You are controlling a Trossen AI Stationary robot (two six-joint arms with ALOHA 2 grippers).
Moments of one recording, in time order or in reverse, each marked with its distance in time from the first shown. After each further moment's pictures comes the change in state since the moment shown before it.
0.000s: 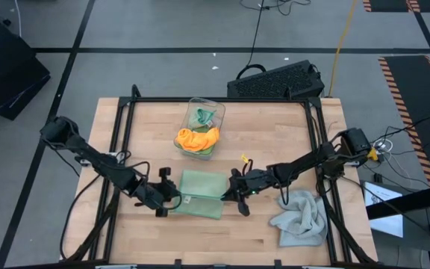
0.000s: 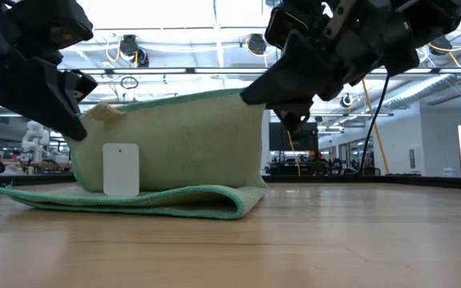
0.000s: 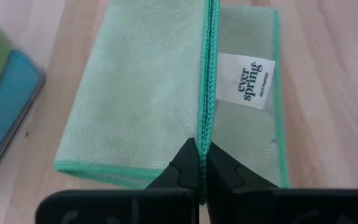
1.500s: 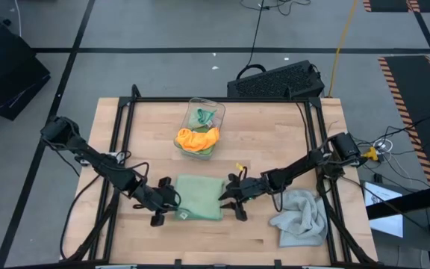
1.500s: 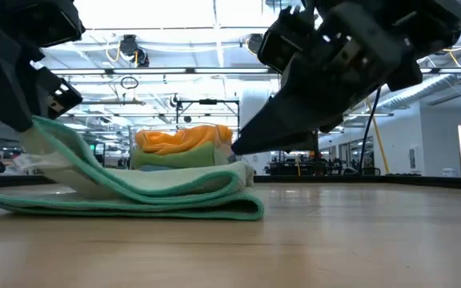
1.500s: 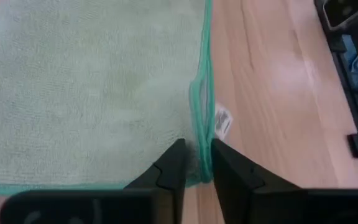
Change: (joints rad) left arm -0.013 0.009 0.001 0.113 0.237 -0.160; right arm 0.026 0.129 0.046 0.020 0.060 -0.087
